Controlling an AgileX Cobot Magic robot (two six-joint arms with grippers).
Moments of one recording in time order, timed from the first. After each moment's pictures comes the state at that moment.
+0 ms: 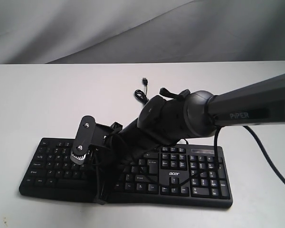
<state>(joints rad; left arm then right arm) 0.15 0.00 0.00 0.12 0.11 -0.07 0.79 2.10 -1.24 1.08 0.45 -1.64</state>
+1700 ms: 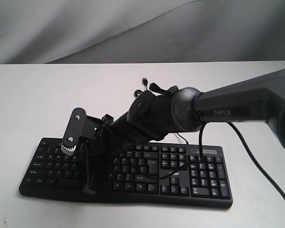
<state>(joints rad) 0.15 0.00 0.00 0.12 0.11 -0.07 0.80 2.16 -1.34 1.08 0.44 -1.64</state>
